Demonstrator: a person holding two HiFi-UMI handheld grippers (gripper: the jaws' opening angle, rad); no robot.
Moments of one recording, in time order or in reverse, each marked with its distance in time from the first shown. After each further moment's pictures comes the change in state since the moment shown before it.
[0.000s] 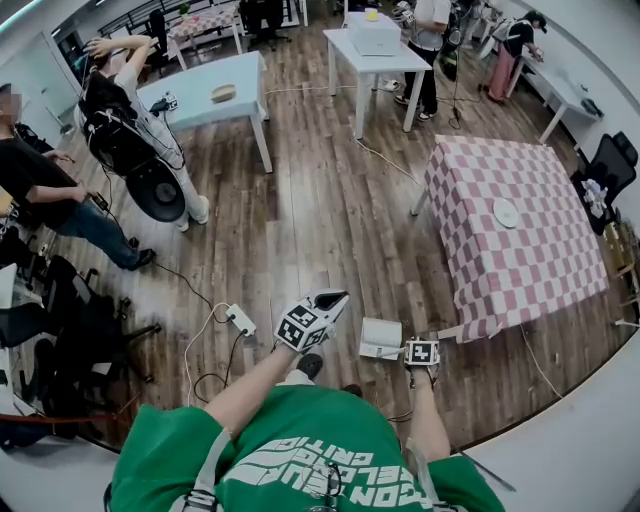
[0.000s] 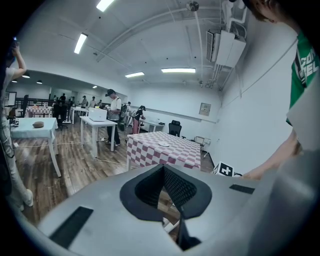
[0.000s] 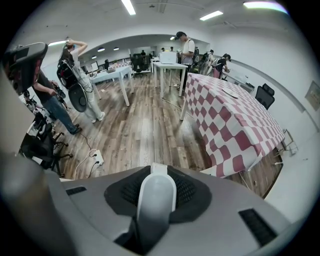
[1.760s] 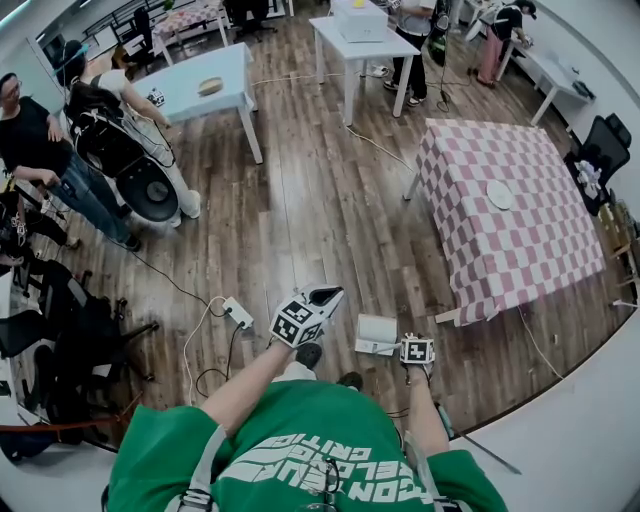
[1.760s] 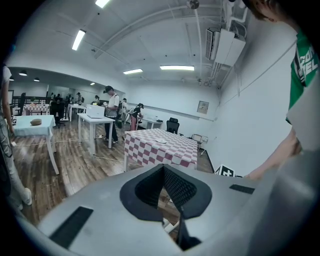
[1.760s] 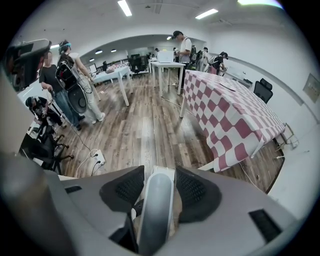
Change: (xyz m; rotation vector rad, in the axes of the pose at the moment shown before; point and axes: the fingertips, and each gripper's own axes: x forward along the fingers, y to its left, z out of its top) left arm -0.006 -0.011 -0.017 -0.001 0.032 -0.026; right arm -0.005 0.009 -0.038 0.029 -0.001 -0.006
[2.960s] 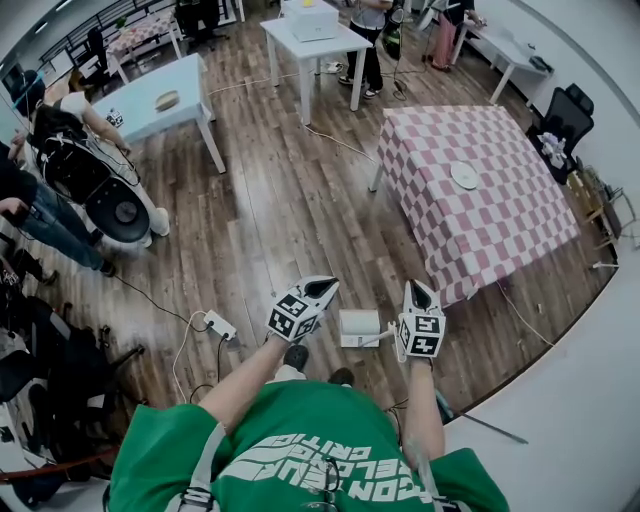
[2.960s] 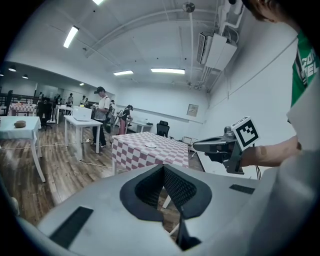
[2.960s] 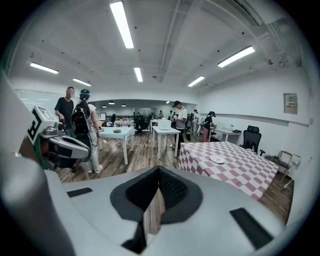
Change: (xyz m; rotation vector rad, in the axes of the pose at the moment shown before) left arm 0.034 -0.026 0.029 0.039 -0.037 -0.122; right arm -0.222 0.009 0.191 -0.028 -0.708 -0.060
